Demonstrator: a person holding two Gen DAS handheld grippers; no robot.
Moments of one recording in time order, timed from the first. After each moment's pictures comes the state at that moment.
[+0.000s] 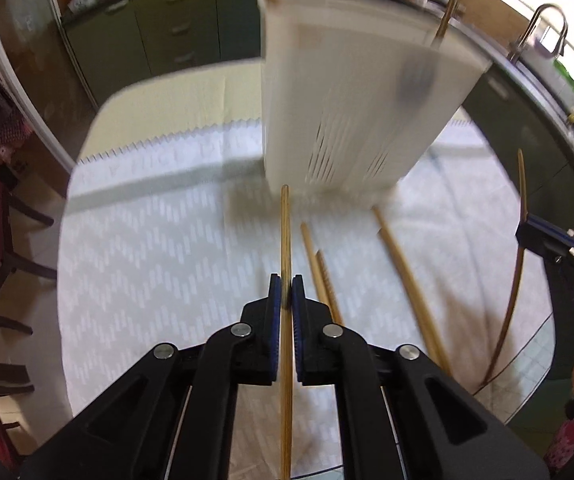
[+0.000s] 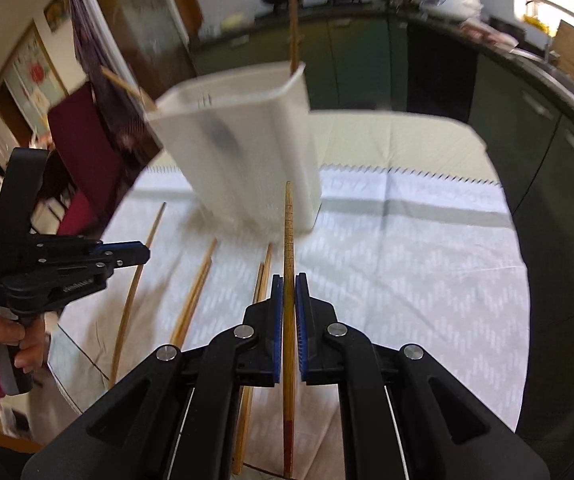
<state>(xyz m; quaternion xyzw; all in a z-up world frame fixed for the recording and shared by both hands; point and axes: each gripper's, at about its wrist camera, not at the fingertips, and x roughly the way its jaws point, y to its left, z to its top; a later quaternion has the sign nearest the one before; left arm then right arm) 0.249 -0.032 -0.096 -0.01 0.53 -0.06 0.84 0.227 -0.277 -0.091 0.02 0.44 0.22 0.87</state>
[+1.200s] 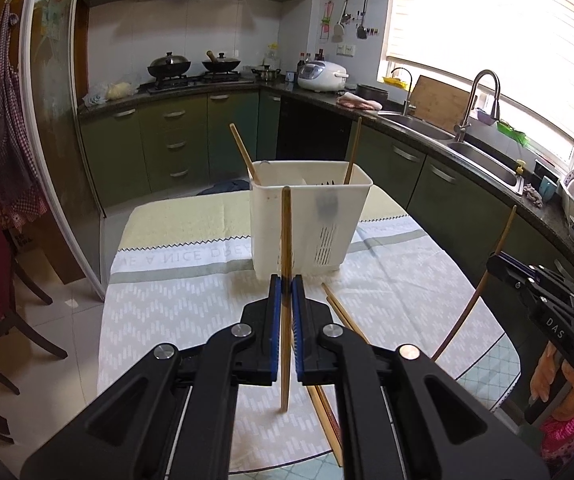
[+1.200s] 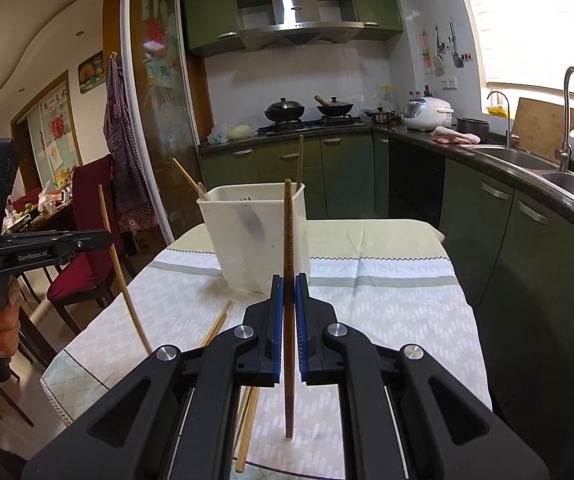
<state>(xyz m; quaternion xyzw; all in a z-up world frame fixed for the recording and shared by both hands) 0.139 -0.036 -0.009 -0.01 0.33 -0.09 0.94 0.112 -0.324 -0.037 0.03 0.24 0.21 0.95</state>
